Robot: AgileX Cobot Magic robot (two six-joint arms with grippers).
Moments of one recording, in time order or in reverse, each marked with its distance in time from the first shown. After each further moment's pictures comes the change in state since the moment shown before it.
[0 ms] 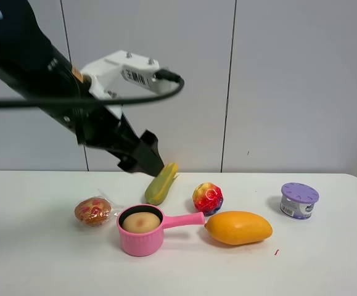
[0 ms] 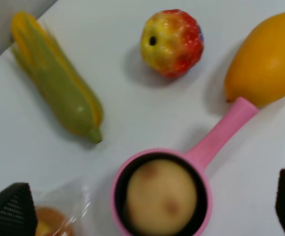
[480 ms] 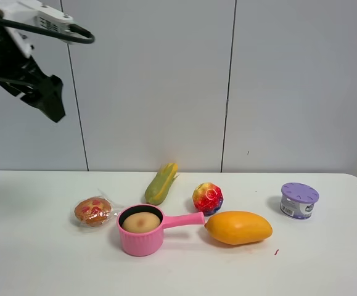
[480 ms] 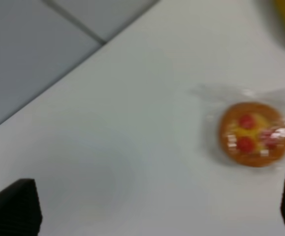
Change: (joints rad) left arm 0.337 -0.046 -0.231 0.287 0.354 -0.083; right arm 0.000 0.000 0.000 0.000 0.000 0.000
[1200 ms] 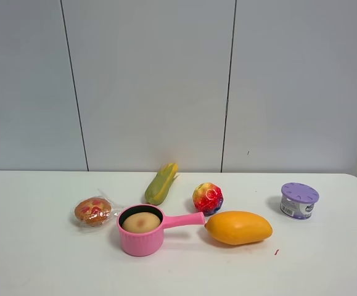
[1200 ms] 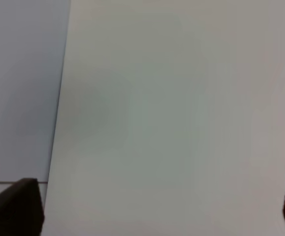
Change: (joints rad) left arm 0.363 -0.488 -0.002 0.001 0.459 -0.132; right arm 0.000 0.000 0.000 0.000 0.000 0.000
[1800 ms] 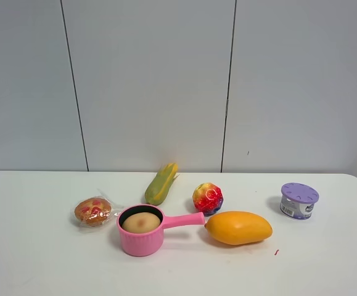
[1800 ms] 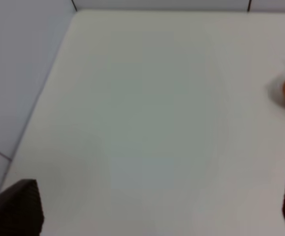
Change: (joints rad) left arm 0.003 -0.569 0.332 -0.096 0.020 -0.099; right arm 0.000 0.000 0.000 0.000 0.000 0.000
